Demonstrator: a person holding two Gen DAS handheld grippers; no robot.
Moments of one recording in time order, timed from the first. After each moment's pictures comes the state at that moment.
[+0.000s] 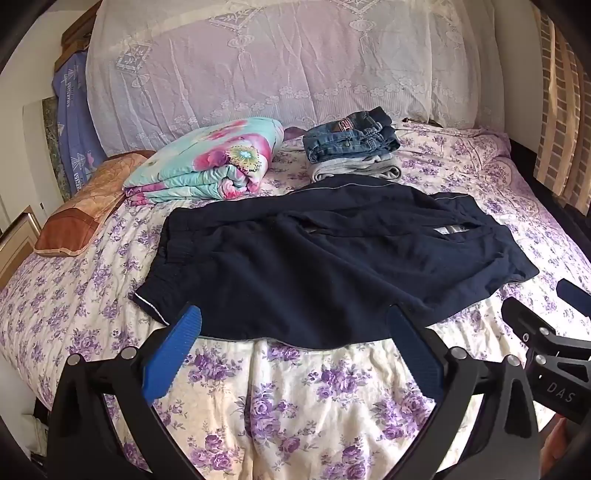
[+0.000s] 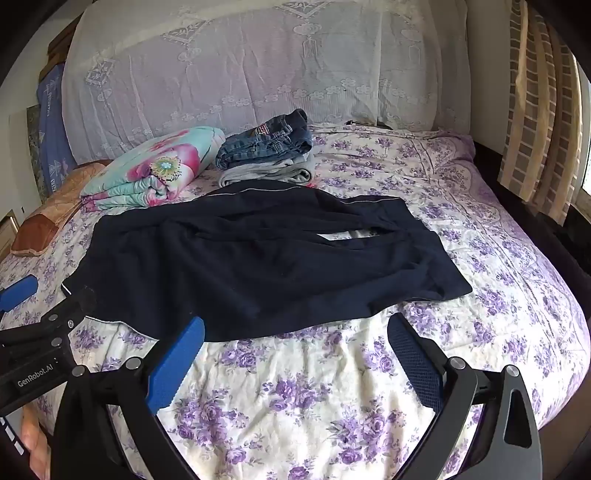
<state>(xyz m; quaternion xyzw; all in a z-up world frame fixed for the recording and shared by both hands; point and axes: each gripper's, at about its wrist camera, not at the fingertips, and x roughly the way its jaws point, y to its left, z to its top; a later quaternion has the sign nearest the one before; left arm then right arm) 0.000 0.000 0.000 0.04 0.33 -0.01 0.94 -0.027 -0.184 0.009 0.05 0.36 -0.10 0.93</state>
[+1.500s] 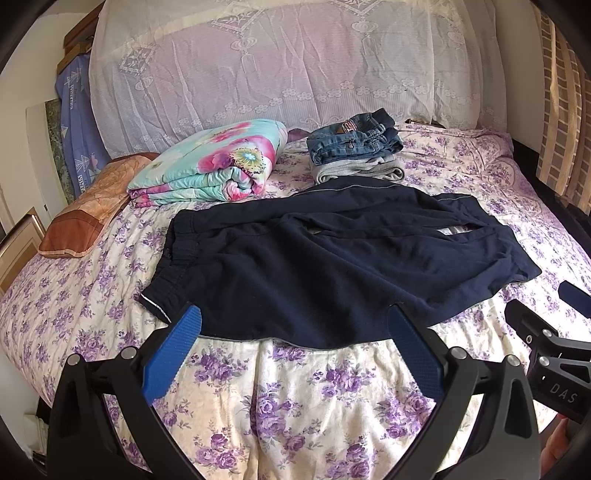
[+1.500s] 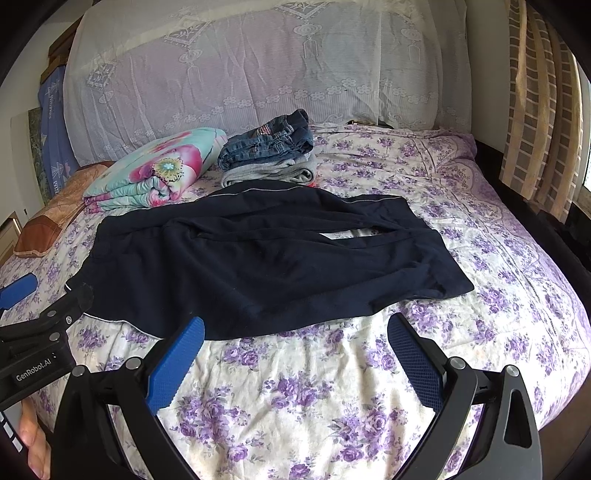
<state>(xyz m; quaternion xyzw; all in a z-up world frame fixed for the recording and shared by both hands) -0.002 0.002 0.009 0.05 0.33 -0.01 0.94 -0.031 -0.185 0.010 0.06 0.35 -0.10 0.93</state>
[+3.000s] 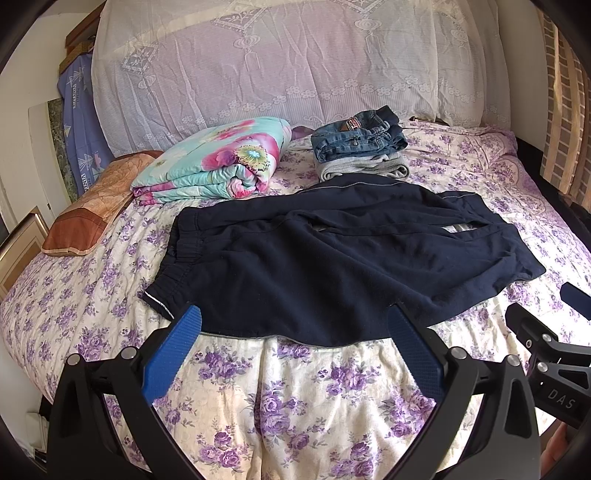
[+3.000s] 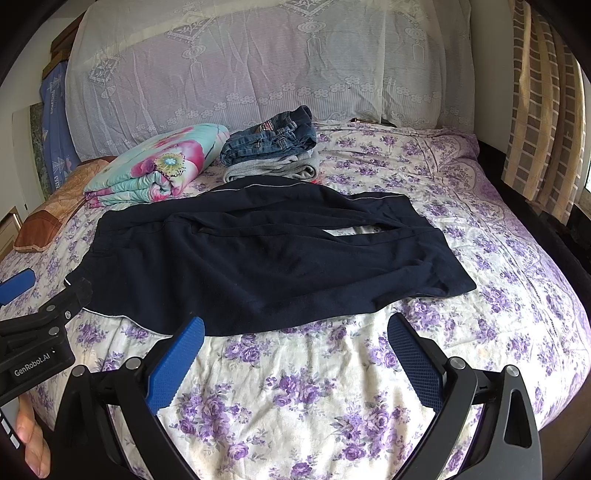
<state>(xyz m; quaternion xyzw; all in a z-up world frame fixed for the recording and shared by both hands) -0.003 0.010 0.004 0.05 0.33 0.00 0.94 -0.029 -0.181 0.006 0.05 0.36 -0.10 0.93</state>
